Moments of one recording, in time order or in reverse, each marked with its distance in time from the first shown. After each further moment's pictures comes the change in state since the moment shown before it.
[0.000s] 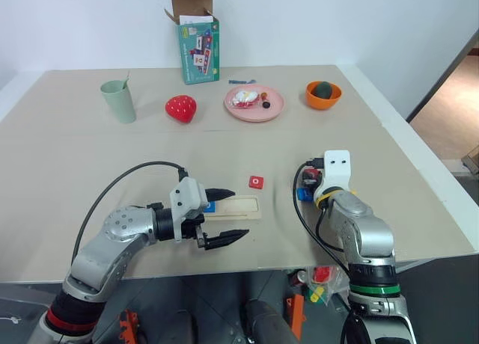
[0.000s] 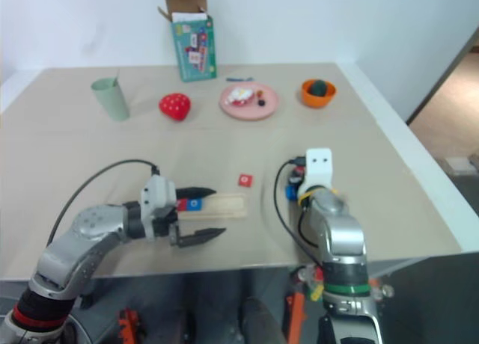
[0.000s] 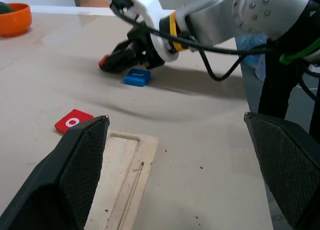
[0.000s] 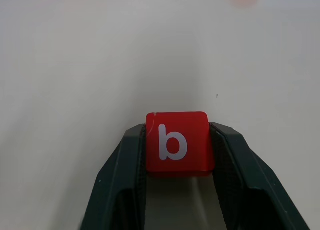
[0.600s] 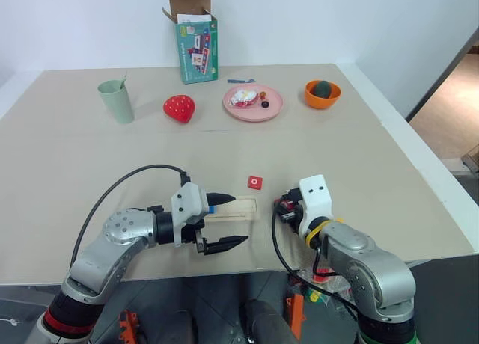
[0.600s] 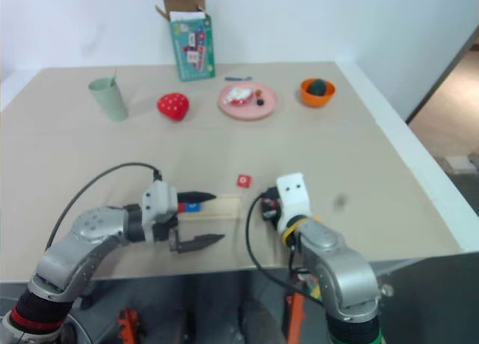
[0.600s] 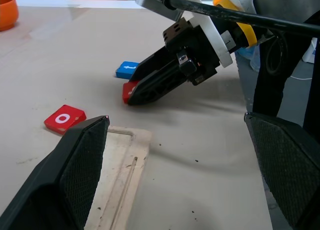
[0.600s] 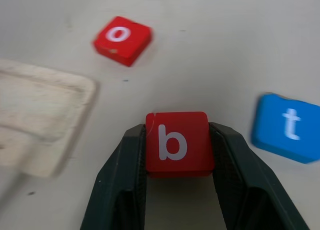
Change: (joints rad) left arm 0.009 0.018 -0.020 -0.001 0.017 -0.019 -0.022; right arm 0.219 -0.010 0.166 -0.463 0.122 0.364 0.103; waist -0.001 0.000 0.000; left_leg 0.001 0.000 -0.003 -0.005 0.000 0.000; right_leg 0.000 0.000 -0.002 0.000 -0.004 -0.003
